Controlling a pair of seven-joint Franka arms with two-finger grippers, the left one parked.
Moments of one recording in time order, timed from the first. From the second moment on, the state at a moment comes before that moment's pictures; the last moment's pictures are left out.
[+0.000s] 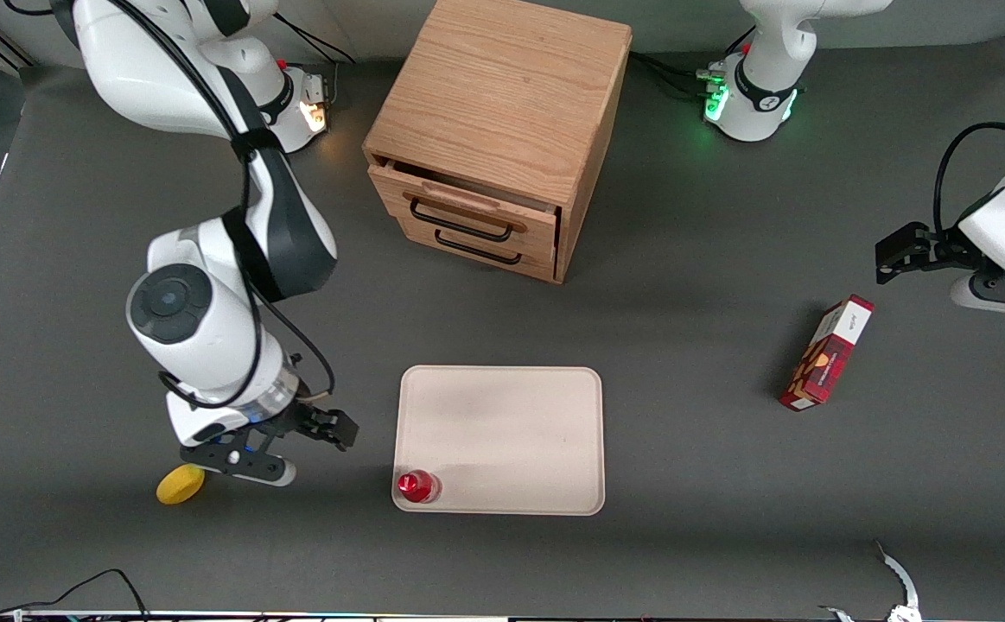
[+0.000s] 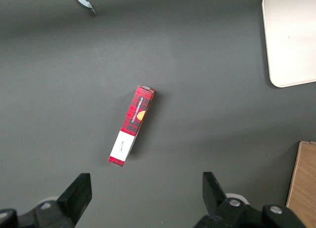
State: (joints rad) arm 0.41 0.61 -0.10 -1.19 -0.02 1.98 0.56
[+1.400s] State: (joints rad) arm 0.19 0.04 -0.10 -1.50 -0.02 1.56 0.13
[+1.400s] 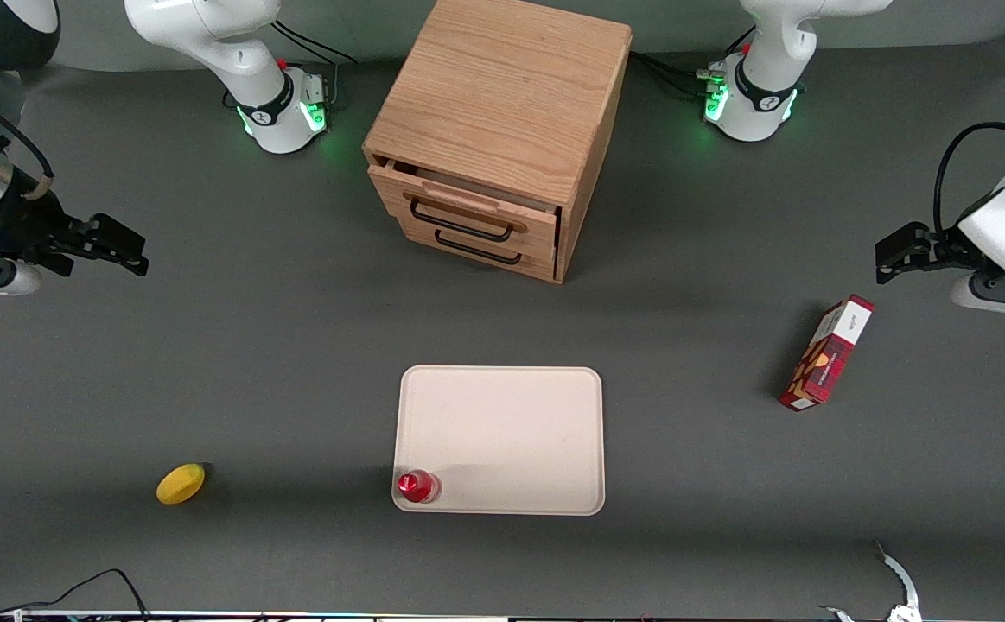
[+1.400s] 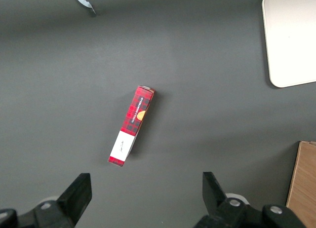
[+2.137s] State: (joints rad) arm -0.09 0.00 0.07 -1.46 0.03 1.53 0.07
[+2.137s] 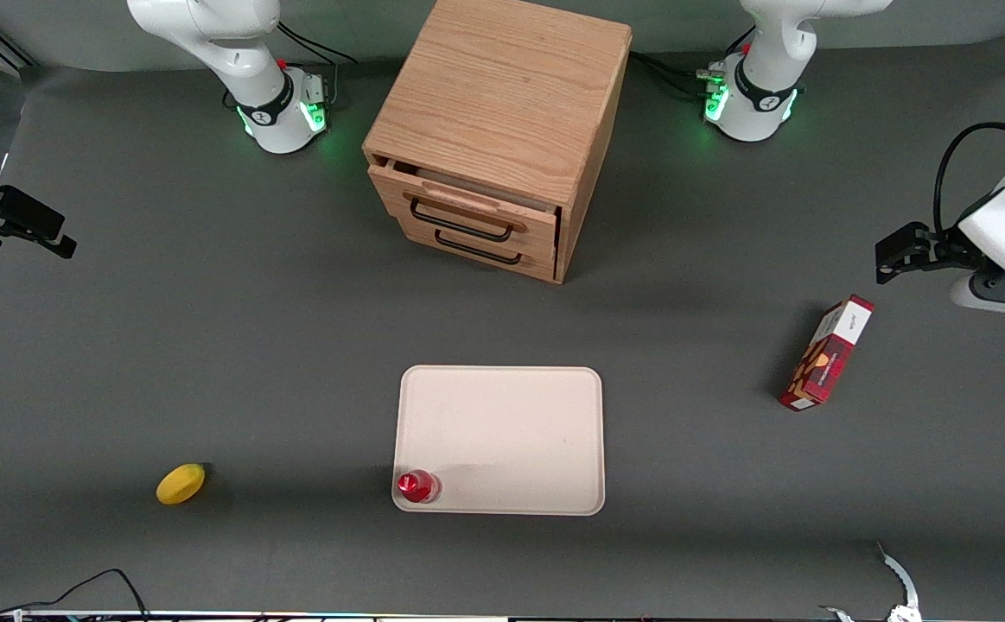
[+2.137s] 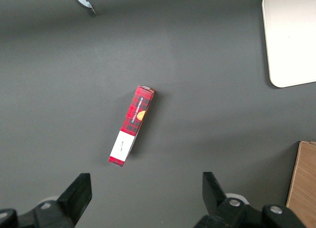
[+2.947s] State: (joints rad) arm -0.03 0.01 0.04 -1.43 0.03 1.53 0.07
